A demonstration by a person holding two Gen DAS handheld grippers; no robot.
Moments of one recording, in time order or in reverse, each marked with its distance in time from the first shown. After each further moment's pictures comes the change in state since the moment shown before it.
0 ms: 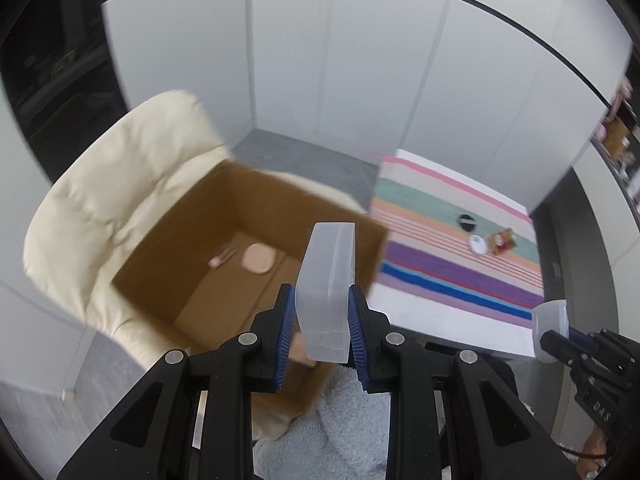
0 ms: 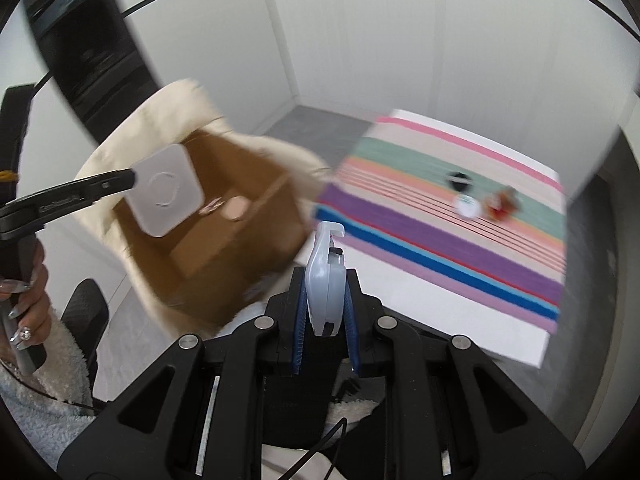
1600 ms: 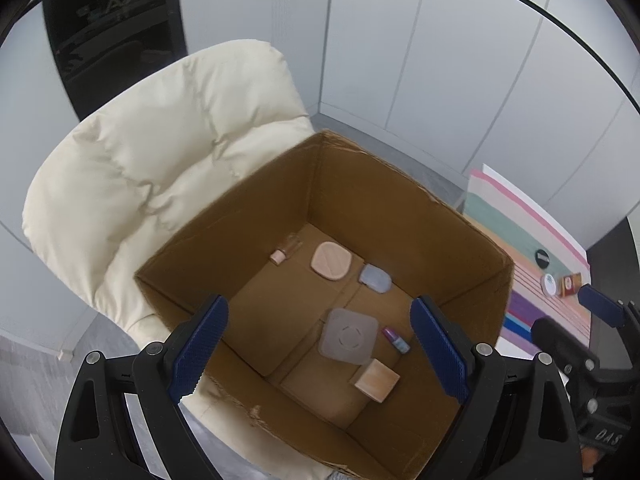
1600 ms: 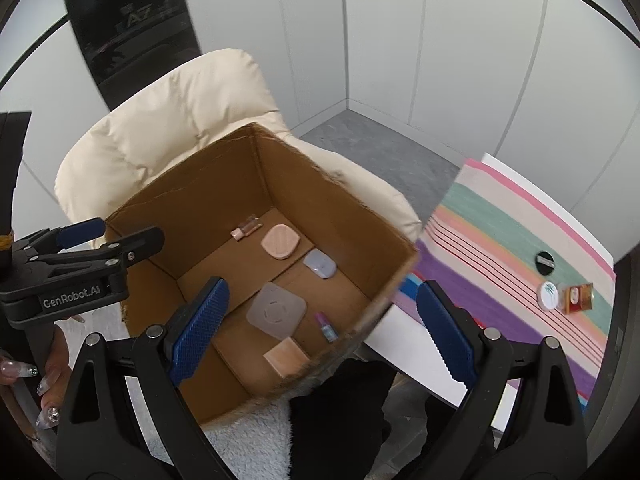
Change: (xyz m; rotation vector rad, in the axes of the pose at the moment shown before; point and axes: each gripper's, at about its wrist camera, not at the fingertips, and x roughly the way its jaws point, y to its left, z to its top) left arm 0.093 0.091 0.009 -0.158 0.021 0.107; right arm 0.131 0.109 0.077 -0.165 -0.006 0.008
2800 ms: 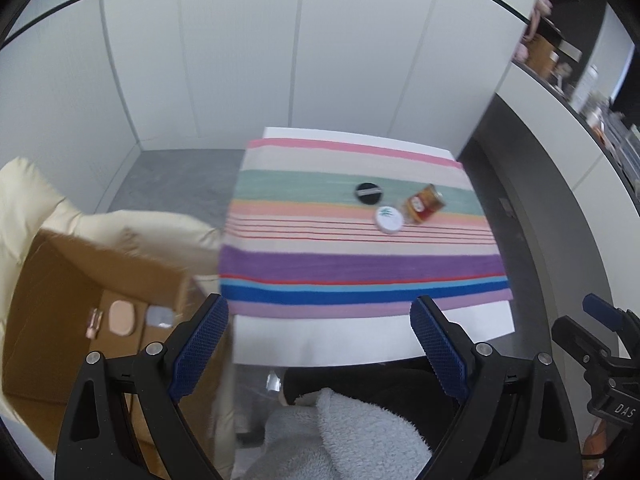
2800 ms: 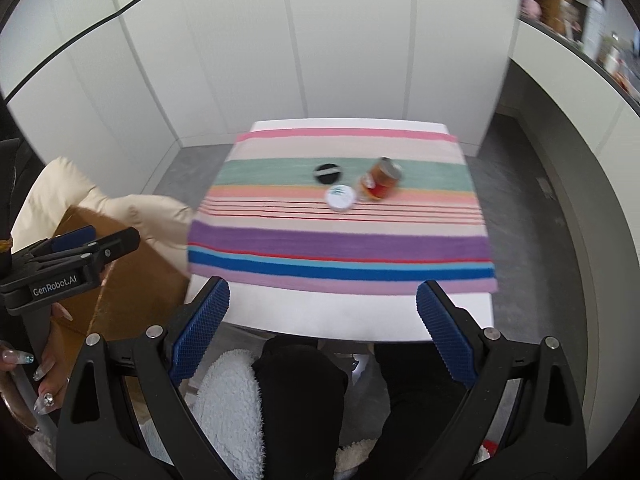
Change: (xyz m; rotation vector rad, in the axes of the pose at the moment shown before) left arm -0.006 -0.296 -0.032 0.486 0.037 -0.347; right arm -0.135 -0.238 -0.148 0.533 -0.050 -0.339
